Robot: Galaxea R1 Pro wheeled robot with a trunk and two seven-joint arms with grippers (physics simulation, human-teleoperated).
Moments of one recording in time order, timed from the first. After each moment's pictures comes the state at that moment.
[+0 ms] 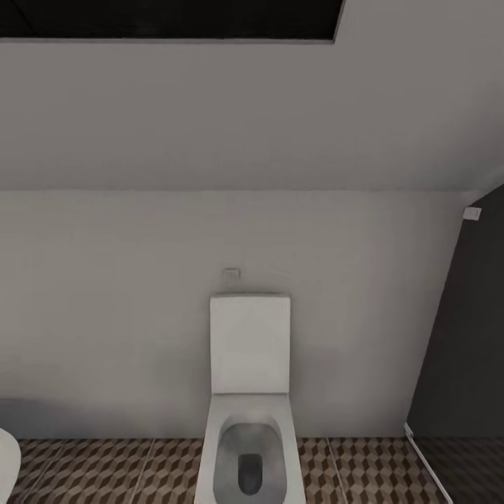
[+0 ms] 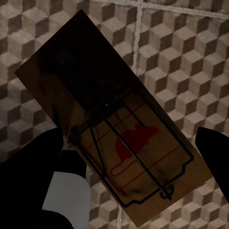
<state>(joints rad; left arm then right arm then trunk) -0.21 0.11 -0.20 -0.23 0.56 -0.06 0.04 -0.33 -0.13 0.05 0.03 0.08 0.05 0.07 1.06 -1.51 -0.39</state>
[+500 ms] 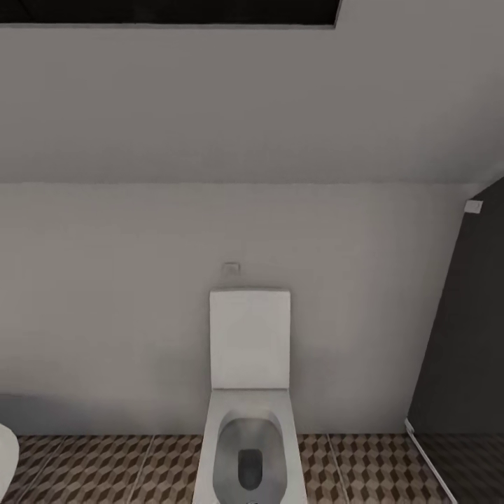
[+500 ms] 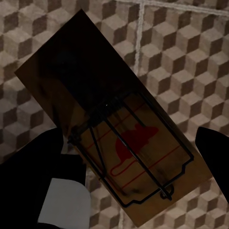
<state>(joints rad) -0.21 0.11 -0.20 -0.23 0.56 -0.06 0.04 -0.33 -0.13 0.05 0.03 0.08 0.05 0.07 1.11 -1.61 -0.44</state>
